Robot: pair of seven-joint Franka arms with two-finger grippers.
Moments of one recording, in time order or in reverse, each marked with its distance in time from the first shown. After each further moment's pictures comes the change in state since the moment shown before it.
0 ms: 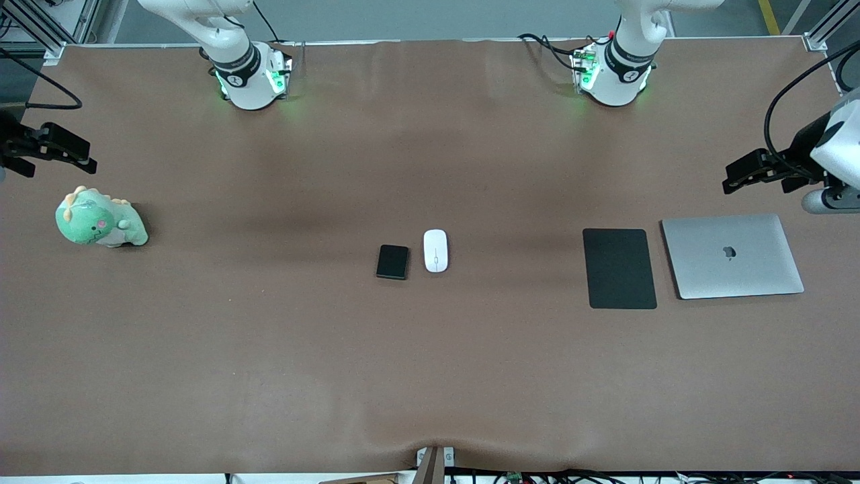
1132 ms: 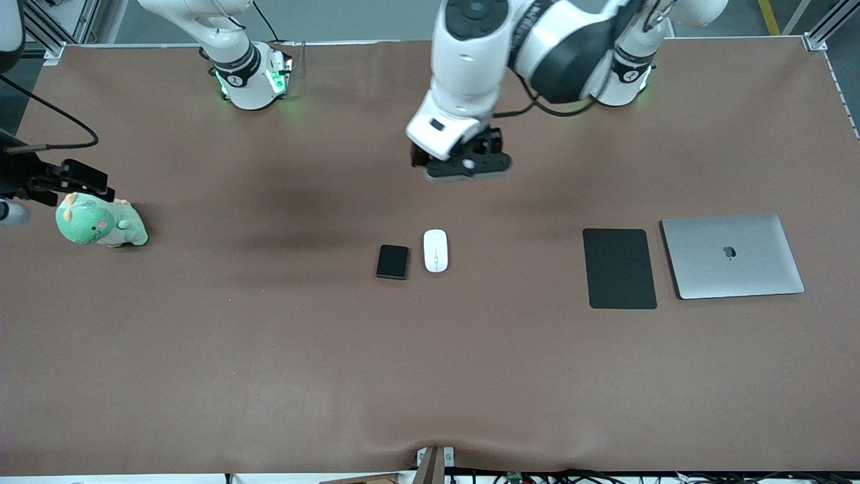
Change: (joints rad) left arm -0.684 0.306 -0.106 0.169 0.010 0.215 -0.864; right arm 0.000 0.108 0.003 0.024 0.019 0.036 0.000
